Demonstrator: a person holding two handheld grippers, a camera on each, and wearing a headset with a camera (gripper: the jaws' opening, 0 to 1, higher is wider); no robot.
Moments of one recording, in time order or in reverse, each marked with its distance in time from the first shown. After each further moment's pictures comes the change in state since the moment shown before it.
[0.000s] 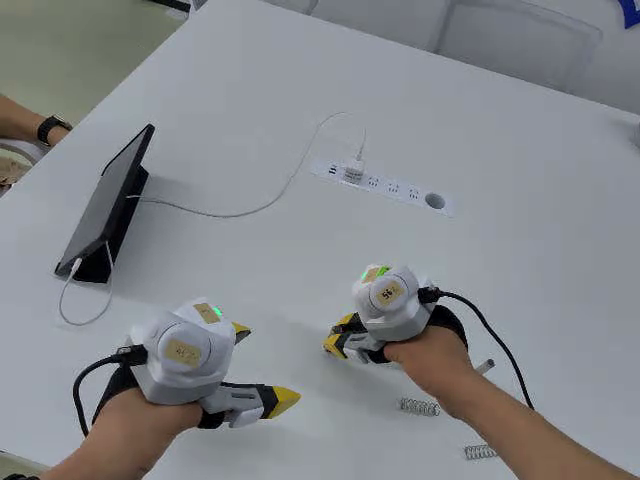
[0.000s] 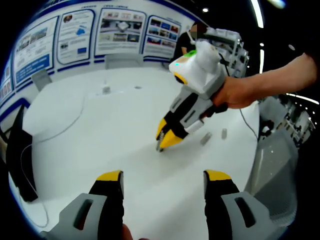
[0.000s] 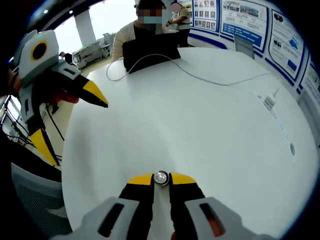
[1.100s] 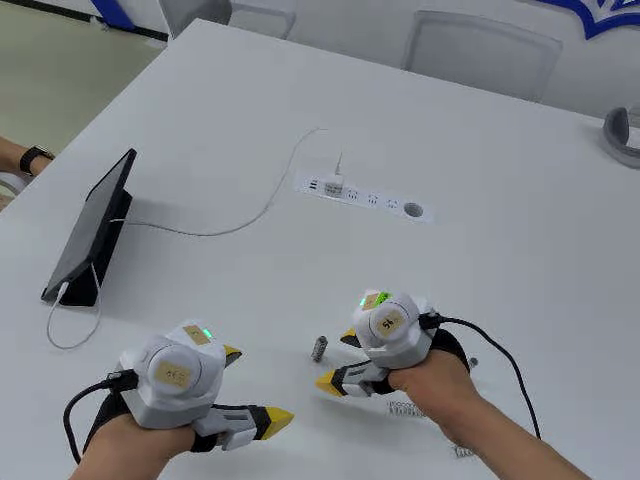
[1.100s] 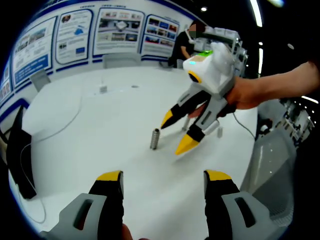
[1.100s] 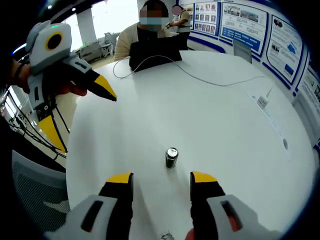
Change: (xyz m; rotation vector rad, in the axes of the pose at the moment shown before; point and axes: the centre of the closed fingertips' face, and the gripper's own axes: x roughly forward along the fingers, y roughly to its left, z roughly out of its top) left arm -0.004 -0.015 -0.003 0.007 0.009 -0.007; right arm -0.028 0.015 -0.021 -0.023 -0.018 -0.036
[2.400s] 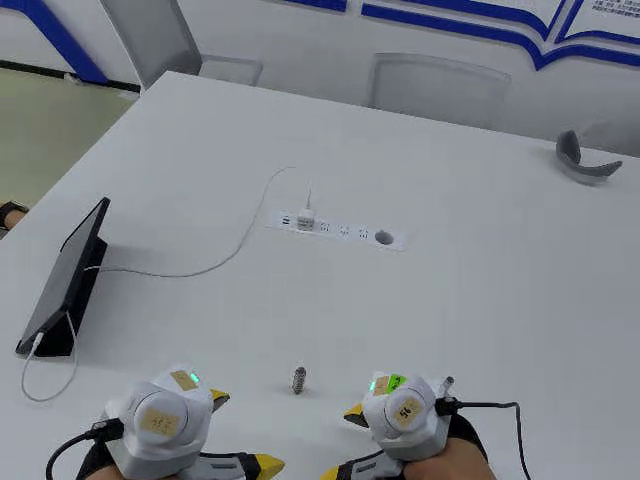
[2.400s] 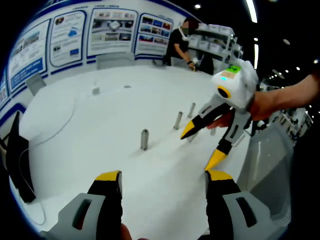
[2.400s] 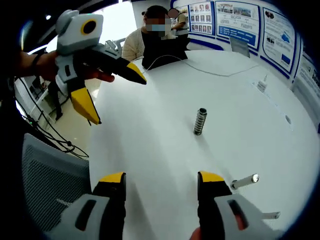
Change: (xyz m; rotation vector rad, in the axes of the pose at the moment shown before) left arm 0.000 -0.019 0.002 0.036 0.020 -0.028; right arm -0.032 0.054 -0.048 0.078 -0.052 0.050
